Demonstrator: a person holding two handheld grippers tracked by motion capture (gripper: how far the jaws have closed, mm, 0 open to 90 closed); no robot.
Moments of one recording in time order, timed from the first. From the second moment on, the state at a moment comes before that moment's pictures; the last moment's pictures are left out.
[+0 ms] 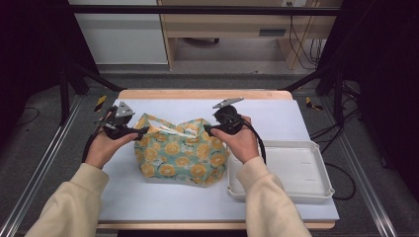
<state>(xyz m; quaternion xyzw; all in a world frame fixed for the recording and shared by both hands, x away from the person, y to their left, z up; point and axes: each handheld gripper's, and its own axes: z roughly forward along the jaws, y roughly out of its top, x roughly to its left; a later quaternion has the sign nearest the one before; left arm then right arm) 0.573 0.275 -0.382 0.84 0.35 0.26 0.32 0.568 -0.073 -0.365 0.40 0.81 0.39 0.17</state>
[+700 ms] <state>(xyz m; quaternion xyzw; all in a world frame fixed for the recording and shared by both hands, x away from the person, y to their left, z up) 0.525 0.290 -0.378 0.81 0.35 0.26 0.40 0.523 -0.074 -0.358 0.34 0.82 0.42 0.19</state>
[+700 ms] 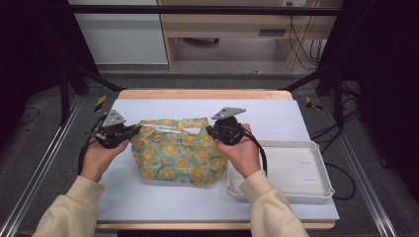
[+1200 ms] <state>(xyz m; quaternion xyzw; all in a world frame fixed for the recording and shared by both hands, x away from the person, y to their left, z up) 0.431 0.305 -0.427 0.84 0.31 0.22 0.40 0.428 -0.084 -0.416 0.30 0.84 0.42 0.18</state>
